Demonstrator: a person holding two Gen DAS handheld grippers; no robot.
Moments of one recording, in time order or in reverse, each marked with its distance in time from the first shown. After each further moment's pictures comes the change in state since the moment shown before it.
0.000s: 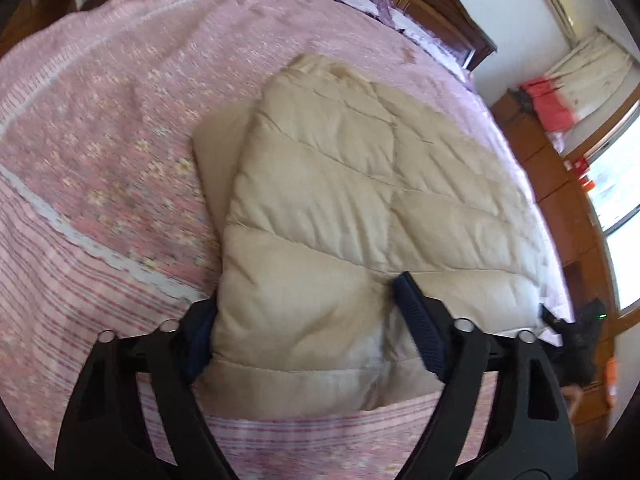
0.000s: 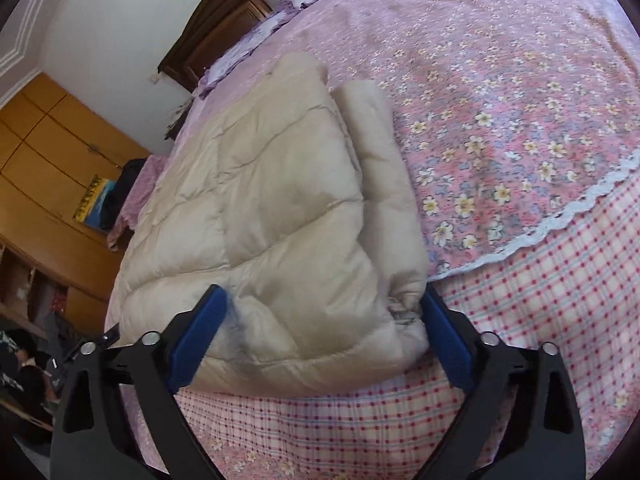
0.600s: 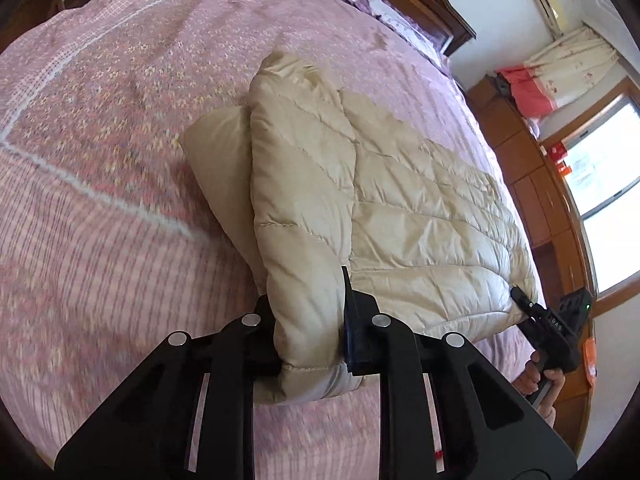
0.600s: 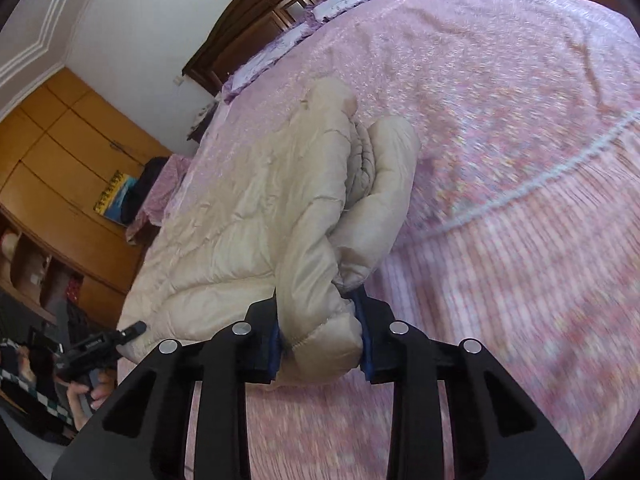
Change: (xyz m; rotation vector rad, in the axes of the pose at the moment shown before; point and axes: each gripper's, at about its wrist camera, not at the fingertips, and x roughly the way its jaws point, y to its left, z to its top) left arm -0.052 -0.026 -0.024 0.019 0.086 -0.077; right arm -0.088 0.008 -0.029 -0.050 -0.022 0.040
